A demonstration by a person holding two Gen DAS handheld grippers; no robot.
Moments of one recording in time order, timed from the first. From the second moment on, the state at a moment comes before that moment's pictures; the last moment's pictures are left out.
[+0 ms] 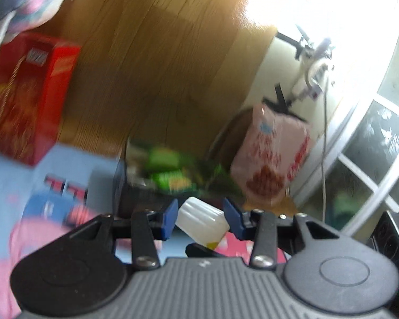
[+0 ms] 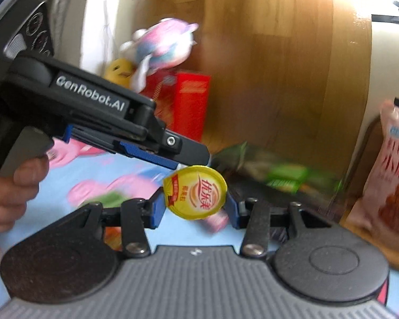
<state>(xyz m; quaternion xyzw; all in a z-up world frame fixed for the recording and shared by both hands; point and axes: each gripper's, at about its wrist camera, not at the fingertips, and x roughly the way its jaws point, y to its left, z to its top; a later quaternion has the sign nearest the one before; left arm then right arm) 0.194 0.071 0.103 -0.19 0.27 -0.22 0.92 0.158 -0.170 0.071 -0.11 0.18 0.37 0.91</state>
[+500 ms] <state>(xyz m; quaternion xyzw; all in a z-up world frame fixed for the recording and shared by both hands) 0.288 0.084 0.079 -0.19 0.29 -0.18 0.92 0.284 -0.155 0.058 -0.05 0.23 0.30 0.92</state>
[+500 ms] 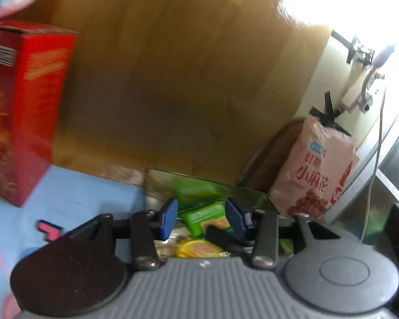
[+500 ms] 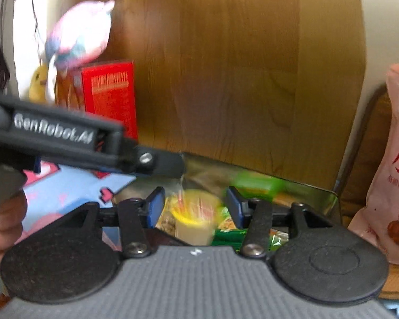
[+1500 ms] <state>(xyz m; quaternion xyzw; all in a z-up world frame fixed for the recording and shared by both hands) 0.118 0.209 0.007 -0.29 0.32 -0.11 0.89 0.173 -0.066 0.008 -0.05 0.36 0.48 0.80</state>
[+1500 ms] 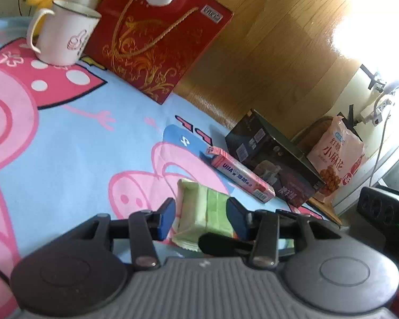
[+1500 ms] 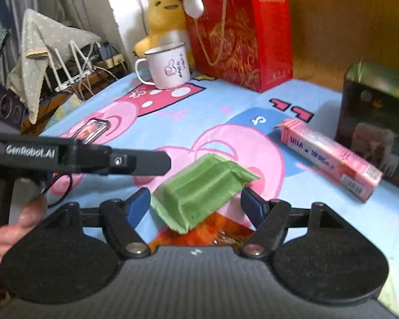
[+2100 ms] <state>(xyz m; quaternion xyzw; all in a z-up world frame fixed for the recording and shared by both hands) 0.096 0.223 0.027 -0.28 0.29 -0.07 0.91 0.126 -0.027 0.031 -0.09 0.28 0.56 0.78</state>
